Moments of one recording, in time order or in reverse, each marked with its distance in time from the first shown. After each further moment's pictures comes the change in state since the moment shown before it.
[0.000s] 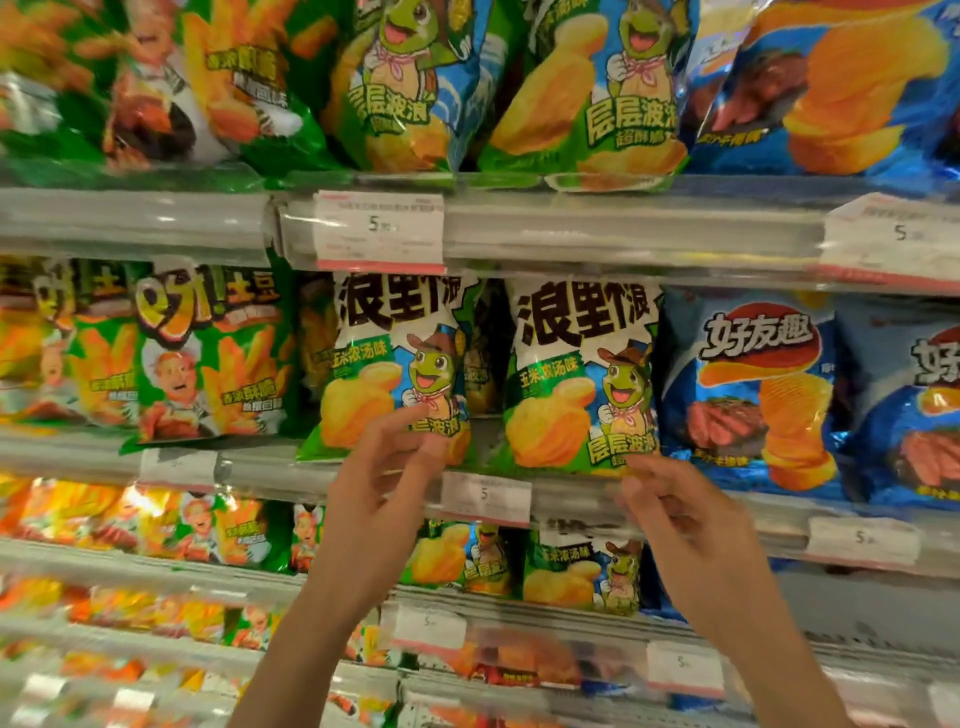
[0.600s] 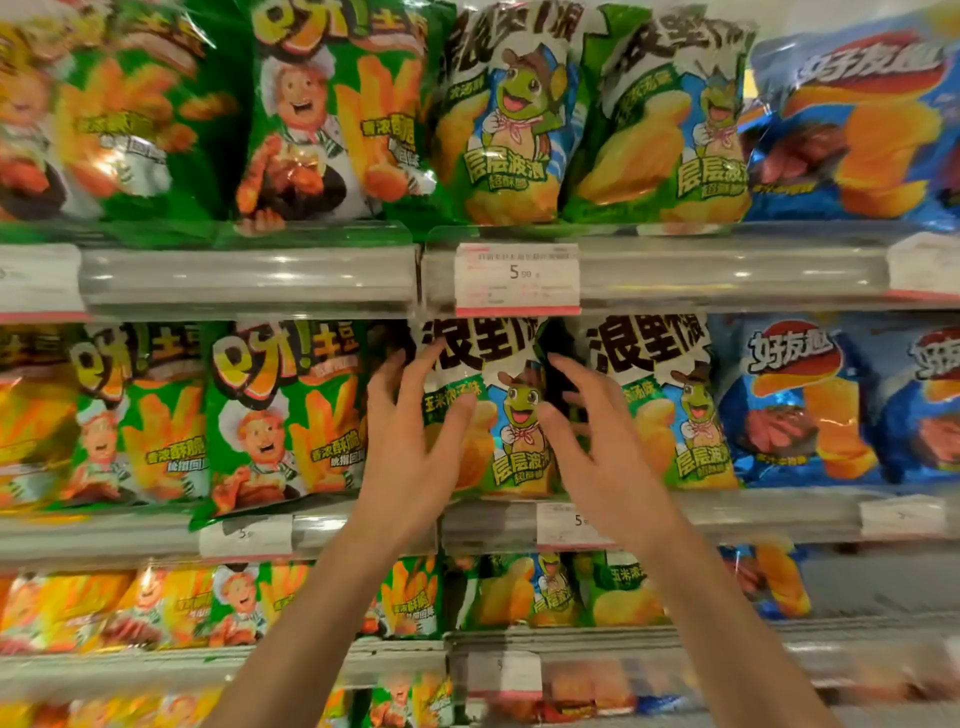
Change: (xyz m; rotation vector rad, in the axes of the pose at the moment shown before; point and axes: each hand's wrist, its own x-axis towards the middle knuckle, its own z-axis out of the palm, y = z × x) left_hand 0.093 -0.011 -0.072 0.190 -0.120 0.234; right_hand 0.044 -0.110 0.133 -0.163 0.061 -0.210
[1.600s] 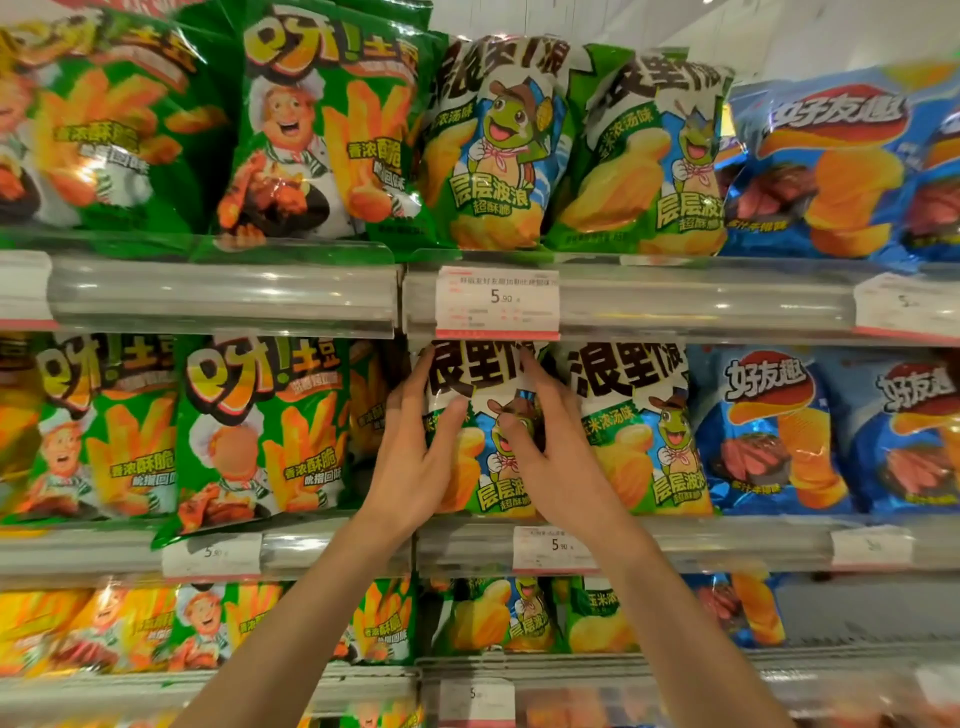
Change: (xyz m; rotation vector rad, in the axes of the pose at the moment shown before) left_hand 0.026 -0.024 0.033 -0.138 -0.026 0.056; right_hand 0.032 0.014 0.016 0.092 -0.015 -0.025
